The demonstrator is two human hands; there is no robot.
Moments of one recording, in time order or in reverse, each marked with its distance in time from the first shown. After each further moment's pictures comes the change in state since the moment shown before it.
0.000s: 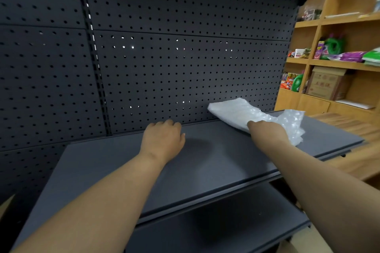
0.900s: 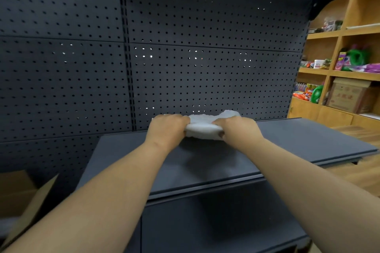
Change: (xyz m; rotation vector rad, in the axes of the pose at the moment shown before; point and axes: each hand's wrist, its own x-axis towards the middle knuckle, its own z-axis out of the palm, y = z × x) left_hand -0.030 -0.023 -0.043 0.030 0.070 -0.010; right_hand -0.047 -0.074 -0.066 0.211 0.137 -0.323
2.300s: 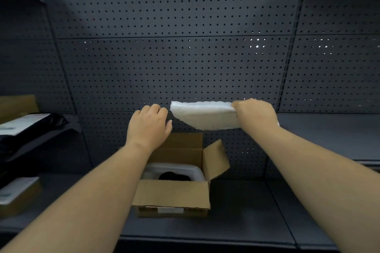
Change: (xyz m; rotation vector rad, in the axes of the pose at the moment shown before) left_hand -0.322 -0.412 -0.084 0.195 -0.002 -0.398; right_hand -0.045 -0.440 -0.106 -0.045 0.070 -0.154
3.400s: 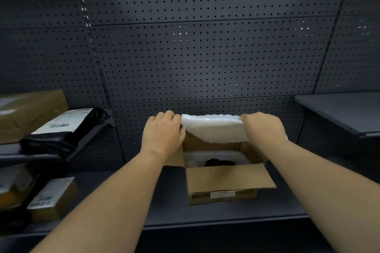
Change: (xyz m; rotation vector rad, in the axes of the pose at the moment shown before) left_hand -0.045 -0.173 0.043 -0.048 -0.040 0.136; right_hand -0.026 -0.201 0.000 0.024 -0.108 0.127
